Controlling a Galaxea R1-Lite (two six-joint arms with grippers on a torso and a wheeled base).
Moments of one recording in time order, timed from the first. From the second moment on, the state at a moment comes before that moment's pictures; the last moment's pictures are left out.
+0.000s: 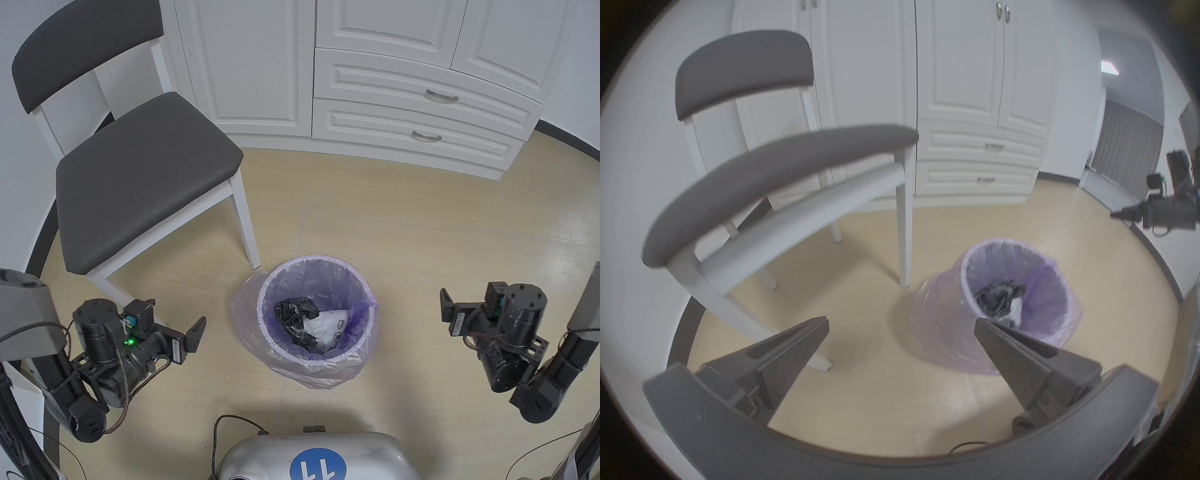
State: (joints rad) left arm -0.32 1.98 -0.23 -1.53 0.12 0.11; right arm 0.47 1.93 -0.33 -1.46 -0.64 0.04
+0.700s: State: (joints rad) left arm -0.28 1.53 -0.03 -1.53 0.11 0.02; right arm 0.31 1.51 -0.02 -1.44 -0.68 0.07
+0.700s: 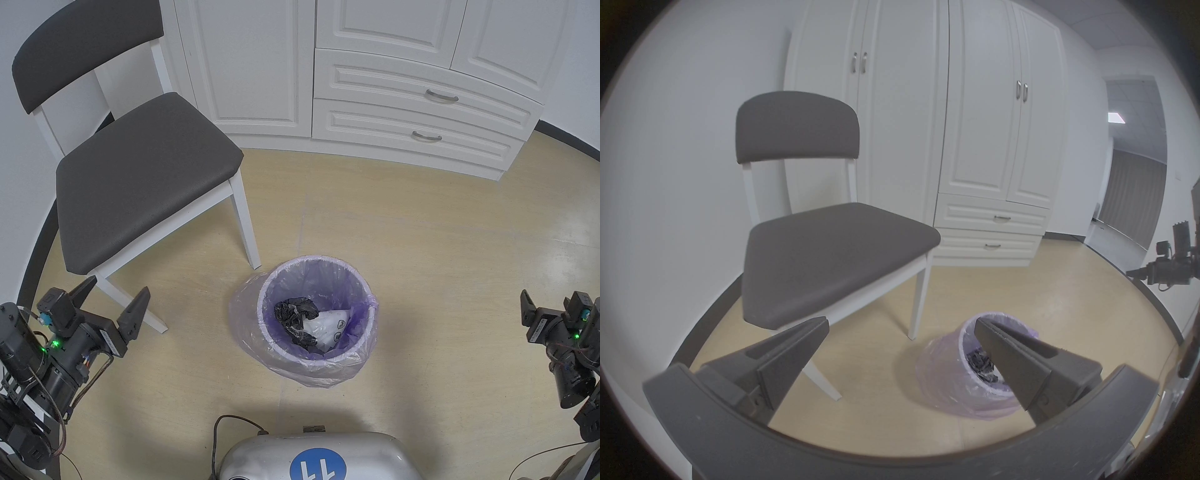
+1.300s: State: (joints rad) left arm -0.12 1.26 -0.02 -1.40 0.12 -0.01; right arm 0.20 0.72 -0.03 -0.74 -0.70 0.04
